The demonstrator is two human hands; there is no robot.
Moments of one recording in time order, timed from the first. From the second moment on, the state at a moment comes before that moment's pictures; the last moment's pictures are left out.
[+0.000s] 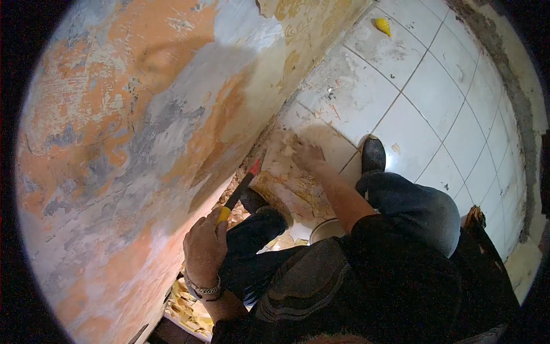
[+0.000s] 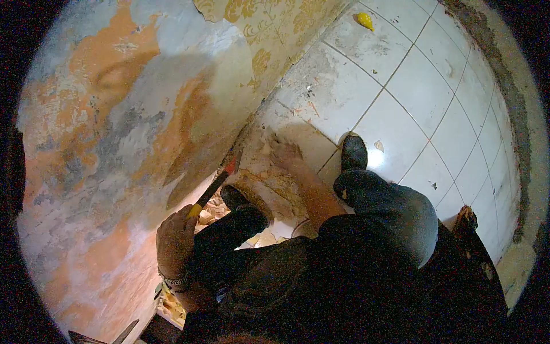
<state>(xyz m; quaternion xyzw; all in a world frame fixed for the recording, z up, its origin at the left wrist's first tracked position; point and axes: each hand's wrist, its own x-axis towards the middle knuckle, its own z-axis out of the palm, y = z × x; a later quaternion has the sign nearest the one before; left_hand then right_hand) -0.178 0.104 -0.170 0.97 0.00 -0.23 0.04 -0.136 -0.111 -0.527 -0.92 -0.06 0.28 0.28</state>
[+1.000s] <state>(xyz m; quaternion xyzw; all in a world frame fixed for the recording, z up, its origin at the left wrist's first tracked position) -0.180 0.123 -0.189 0.96 -0.03 -0.26 0.07 -0.045 -0.051 -0.588 -0.57 0.25 0.18 0.76</state>
